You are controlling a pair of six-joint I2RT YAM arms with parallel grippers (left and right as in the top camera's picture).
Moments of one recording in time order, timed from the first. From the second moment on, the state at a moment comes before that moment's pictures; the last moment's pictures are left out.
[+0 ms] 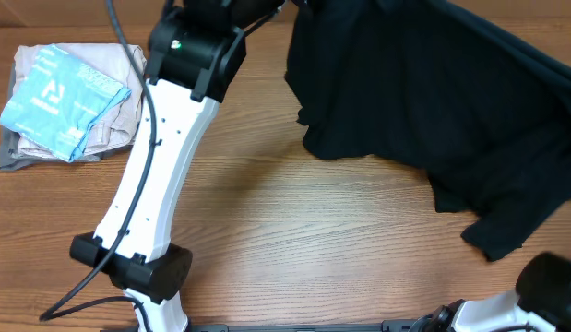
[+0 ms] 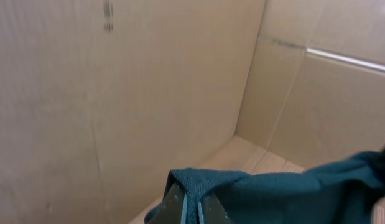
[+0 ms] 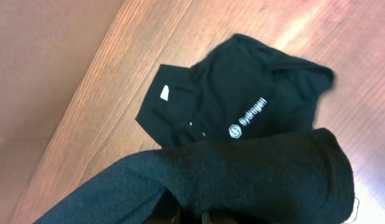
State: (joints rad) left arm -0.41 1.93 2.33 -0.46 0.45 -0.08; right arm -0.64 1.75 2.15 -1.42 -0.16 0.42
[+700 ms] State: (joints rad) left arm -0.47 2.03 2.33 -0.70 0.43 -0.08; right arm -0.63 1.92 1.91 -1.23 -0.12 0.38
